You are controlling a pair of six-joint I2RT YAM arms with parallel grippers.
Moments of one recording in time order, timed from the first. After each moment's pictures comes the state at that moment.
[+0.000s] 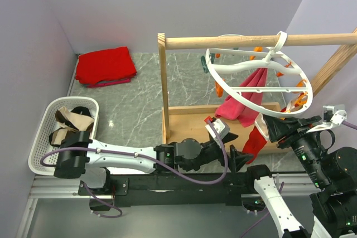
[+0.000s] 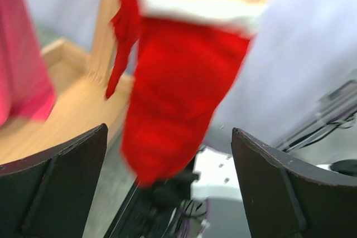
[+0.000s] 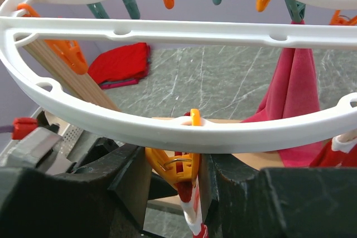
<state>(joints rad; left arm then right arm) -1.53 1.53 1.08 0.52 -0.35 -0.42 0.14 0.48 1.48 -1.00 -0.16 0.33</state>
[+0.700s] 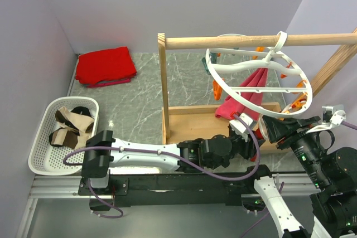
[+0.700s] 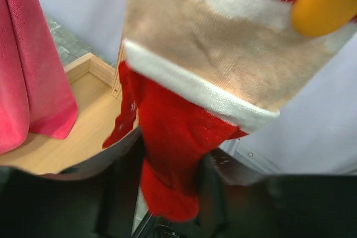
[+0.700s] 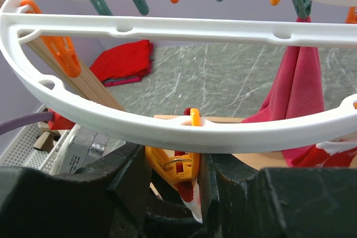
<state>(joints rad) -1.53 1.78 1.48 0.35 -0.49 -0.37 0.14 0.48 1.48 -1.01 -0.18 0.33</state>
